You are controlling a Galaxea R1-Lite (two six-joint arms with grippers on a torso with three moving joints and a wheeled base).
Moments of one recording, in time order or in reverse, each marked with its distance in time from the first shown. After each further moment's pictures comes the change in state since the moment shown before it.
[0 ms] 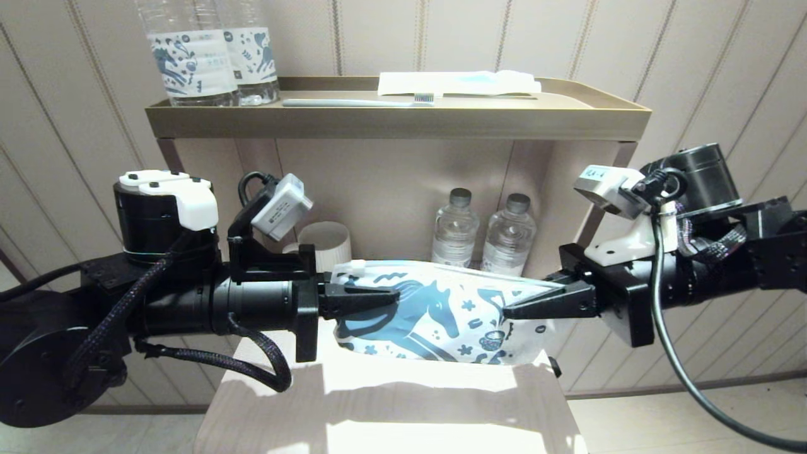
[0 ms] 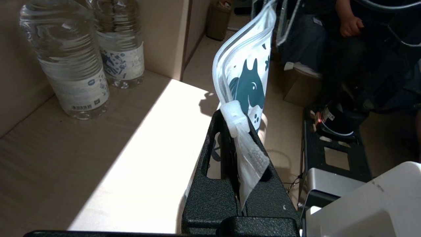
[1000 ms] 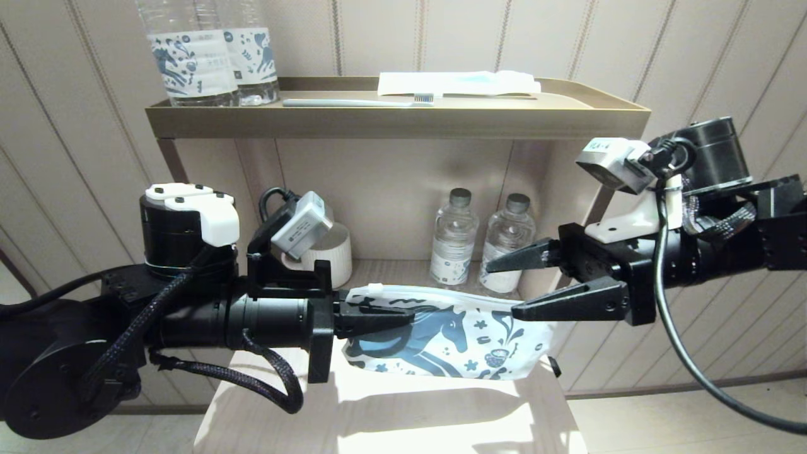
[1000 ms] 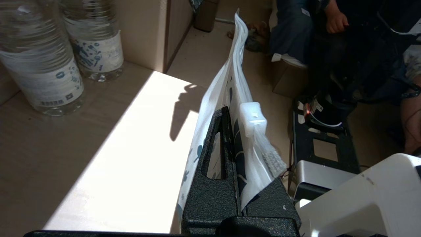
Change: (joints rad) left arm -0.046 0.022 0.012 0.003 -0.001 0.004; right arm 0.021 -0.001 -0.082 0.003 -0.010 0.047
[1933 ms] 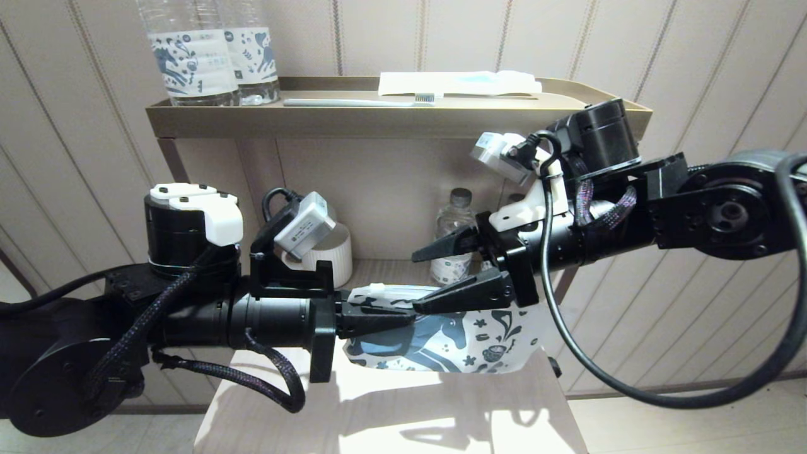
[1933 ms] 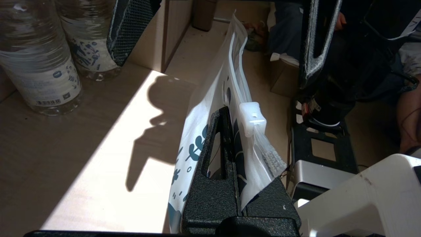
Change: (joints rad) left arm -0.004 0.005 -0.008 0.008 -0.003 -0.003; right arm 0.198 0.162 -0.218 -0.002 -0.175 0.053
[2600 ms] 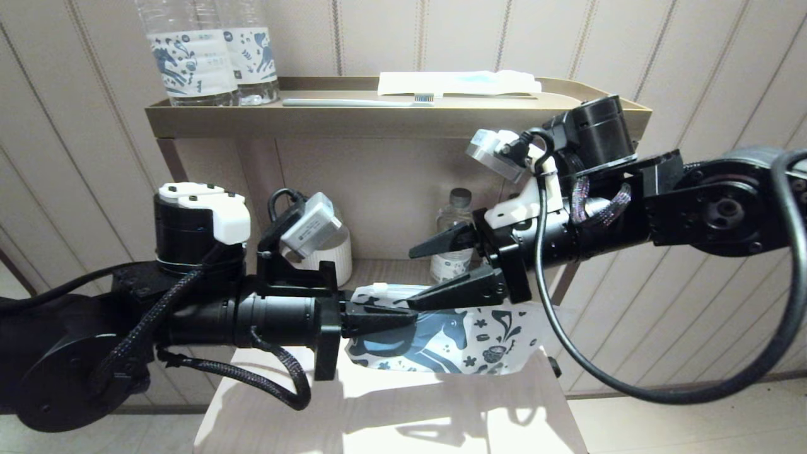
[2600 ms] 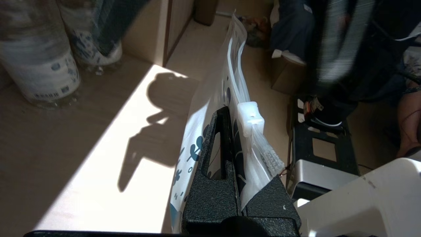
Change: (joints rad) left arm -0.009 0.019 -0.029 0.045 0.023 -0.006; right arm 0.032 0.006 -0.036 0.000 -0.040 0.000
